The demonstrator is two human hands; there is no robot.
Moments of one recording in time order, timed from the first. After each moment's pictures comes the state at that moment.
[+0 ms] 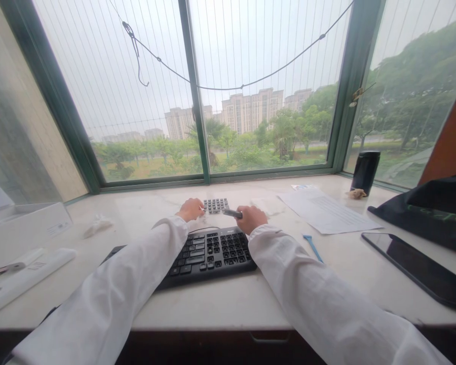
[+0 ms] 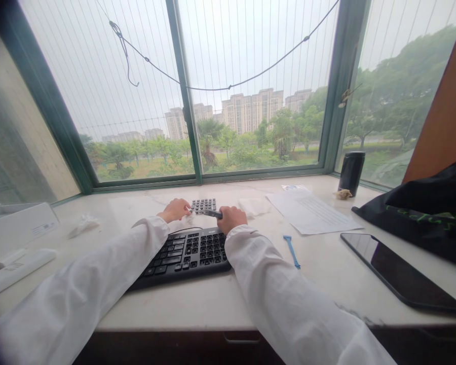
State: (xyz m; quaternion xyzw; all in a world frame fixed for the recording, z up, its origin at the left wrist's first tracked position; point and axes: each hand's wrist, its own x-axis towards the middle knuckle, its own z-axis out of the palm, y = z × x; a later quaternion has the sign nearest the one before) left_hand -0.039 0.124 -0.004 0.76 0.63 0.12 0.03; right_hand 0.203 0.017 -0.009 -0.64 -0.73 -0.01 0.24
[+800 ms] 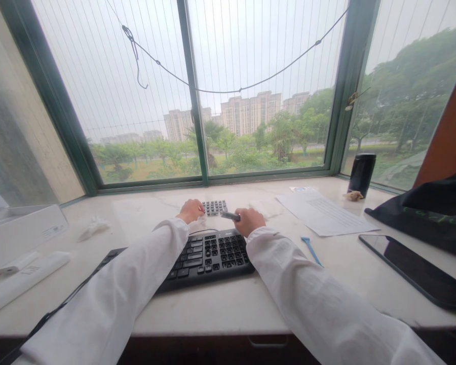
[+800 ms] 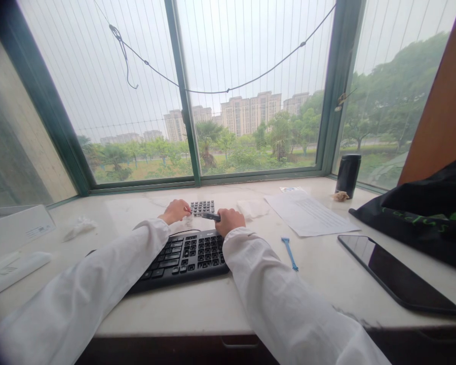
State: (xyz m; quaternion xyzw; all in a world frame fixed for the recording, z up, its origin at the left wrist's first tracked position) left_hand -0.034 0.128 -0.008 0.76 0.62 0.16 0.03; right_hand 0.203 0.016 -0.009 -0.65 -0.73 -0.02 0.22
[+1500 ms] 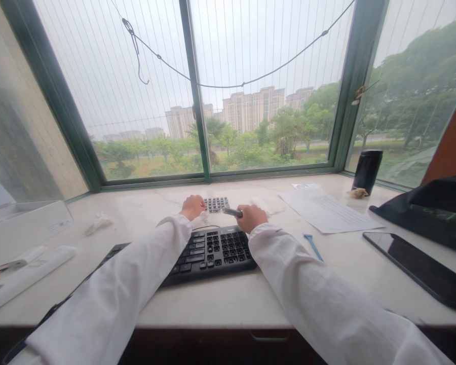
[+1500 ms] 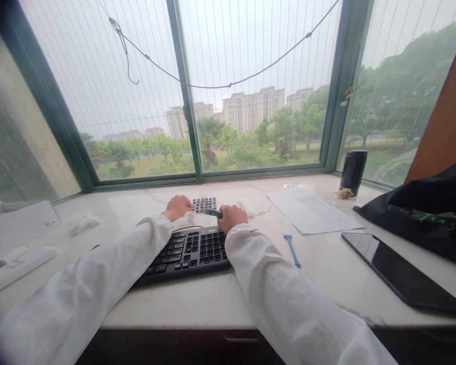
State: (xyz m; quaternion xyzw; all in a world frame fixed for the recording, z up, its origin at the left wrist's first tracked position) left_hand -0.023 0.112 0.005 0.75 0.64 0.16 -0.04; right_hand 0.204 0.017 -0.010 -0.65 -0.73 -0.02 0.23
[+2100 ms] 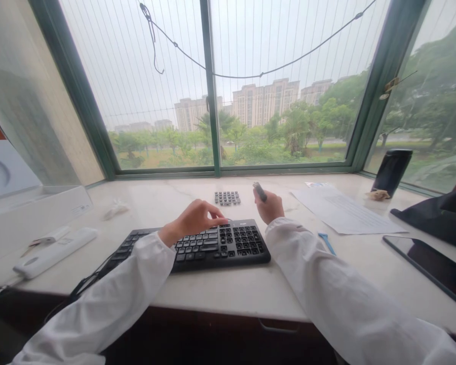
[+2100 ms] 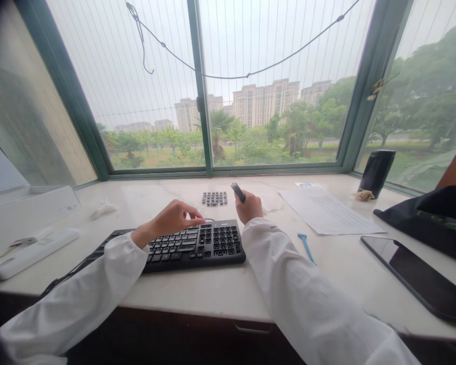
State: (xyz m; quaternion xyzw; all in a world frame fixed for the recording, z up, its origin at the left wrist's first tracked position) left_hand -0.029 -0.031 0.041 0.88 0.41 0.23 0.07; right_hand 0.211 0.017 0.006 -0.62 -0.65 0.05 0.44
